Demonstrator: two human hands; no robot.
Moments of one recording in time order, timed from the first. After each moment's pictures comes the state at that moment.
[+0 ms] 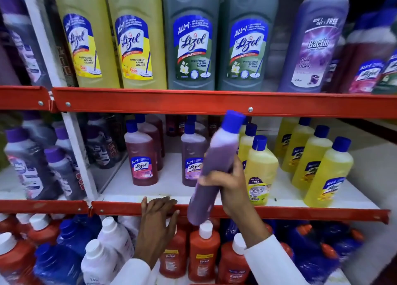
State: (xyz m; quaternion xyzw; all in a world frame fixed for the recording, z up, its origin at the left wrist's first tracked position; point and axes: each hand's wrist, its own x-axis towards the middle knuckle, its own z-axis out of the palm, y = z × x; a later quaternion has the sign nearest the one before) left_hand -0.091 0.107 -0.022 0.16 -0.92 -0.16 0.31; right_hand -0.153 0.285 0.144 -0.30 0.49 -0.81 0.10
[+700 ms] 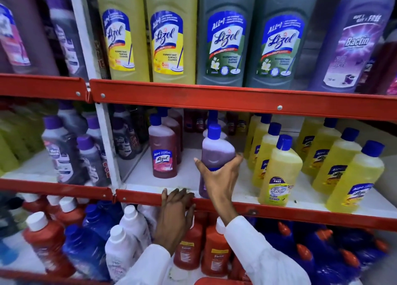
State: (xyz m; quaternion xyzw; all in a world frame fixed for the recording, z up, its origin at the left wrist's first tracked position) left_hand -0.087 0.104 -0.011 0.17 -0.93 -0.15 0.27; right_hand -0.172 0.195 0.088 -0.14 0.72 -0.66 -0.18
